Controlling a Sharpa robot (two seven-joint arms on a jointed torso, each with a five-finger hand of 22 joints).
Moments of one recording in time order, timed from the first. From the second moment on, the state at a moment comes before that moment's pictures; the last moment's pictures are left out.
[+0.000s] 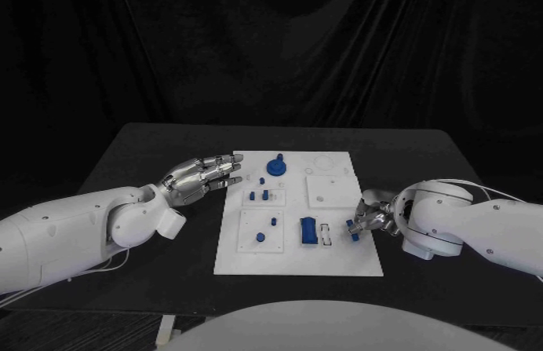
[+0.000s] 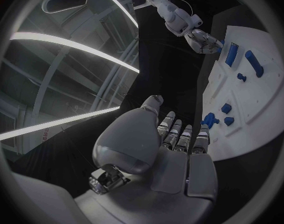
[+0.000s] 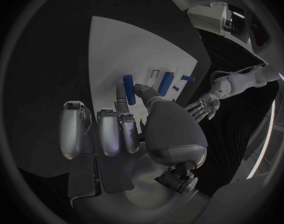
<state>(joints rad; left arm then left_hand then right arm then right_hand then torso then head) 1.05 -0.91 -0.21 1.36 -0.05 0.32 0.46 1.43 0.25 -0.10 0.12 0.61 0.38 0.12 0.06 0.04 0.08 0.12 0.22 0.04 0.03 0.15 0.07 0.02 0.16 0.03 0.27 0.01 0.05 1.12 -0.95 -0.21 1.70 -1.08 -0.07 -0.60 1.12 -0.01 0.22 -0.09 0.62 0.97 0.06 0.36 0.49 1.47 -0.01 1.56 1.31 1.47 -0.07 1.46 1.26 0.03 1.47 0.03 1.39 1.31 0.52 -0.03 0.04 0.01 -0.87</state>
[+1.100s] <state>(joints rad) 1.05 -0.89 -0.21 1.35 -0.05 0.33 0.45 1.43 0.24 -0.10 0.12 0.61 0.39 0.13 0.07 0.04 0.08 0.12 0.23 0.04 0.03 0.15 0.07 0.02 0.16 0.03 0.27 0.01 0.05 1.11 -0.86 -0.21 1.62 -0.67 -0.14 -0.58 1.08 -0.01 0.29 -0.12 0.57 0.95 0.06 0.38 0.49 1.47 -0.01 1.56 1.31 1.47 -0.08 1.46 1.26 0.03 1.47 0.03 1.38 1.31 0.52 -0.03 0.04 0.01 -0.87</state>
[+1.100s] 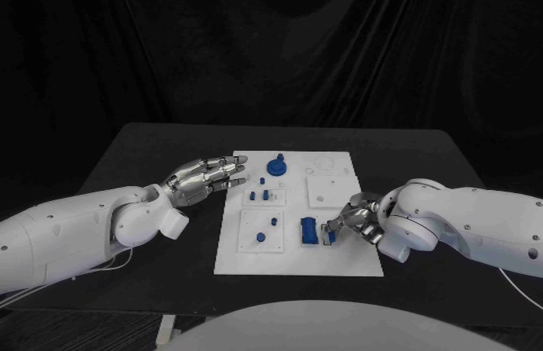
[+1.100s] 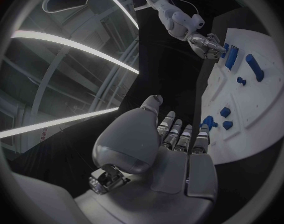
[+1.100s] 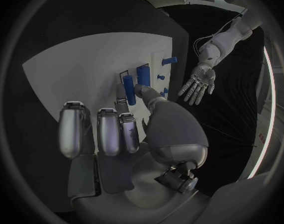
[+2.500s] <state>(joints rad) 1.05 -0.89 -0.21 1.34 -0.05 0.34 0.44 1.43 0.24 -0.10 0.12 0.61 0.40 0.14 0.07 0.05 0.08 0.12 0.23 0.04 0.03 0.15 0.07 0.02 0.16 0.03 0.27 0.01 0.05 1.10 -0.83 -0.21 1.58 -0.69 -0.11 -0.59 1.01 -0.02 0.33 -0.09 0.38 0.93 0.05 0.39 0.48 1.47 -0.01 1.56 1.31 1.47 -0.08 1.45 1.24 0.03 1.46 0.03 1.36 1.31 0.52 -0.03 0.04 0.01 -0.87</state>
